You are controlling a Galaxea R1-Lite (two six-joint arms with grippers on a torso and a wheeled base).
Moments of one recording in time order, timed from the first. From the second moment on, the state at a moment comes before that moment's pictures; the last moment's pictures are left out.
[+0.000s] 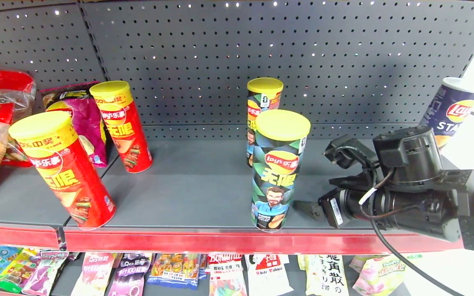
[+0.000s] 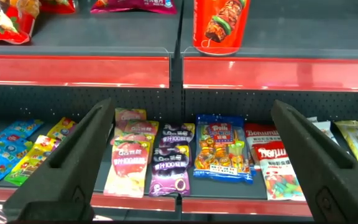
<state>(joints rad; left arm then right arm) 0.01 0.00 0.00 0.00 0.03 0.00 0.61 1.61 -0.79 -0.23 -0.14 -0.04</state>
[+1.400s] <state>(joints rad) 0.01 0.00 0.00 0.00 0.03 0.00 0.66 1.65 -0.82 -0.23 -0.16 -0.04</state>
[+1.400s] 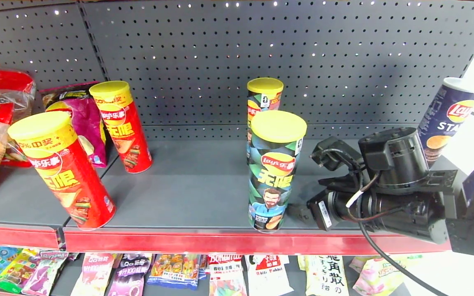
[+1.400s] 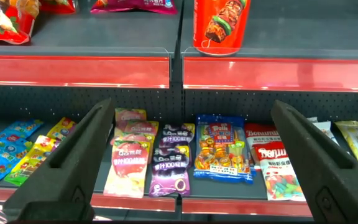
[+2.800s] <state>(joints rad) 0.01 0.00 0.00 0.00 0.03 0.00 0.69 1.68 -0.86 -0.23 -0.17 -0.04</state>
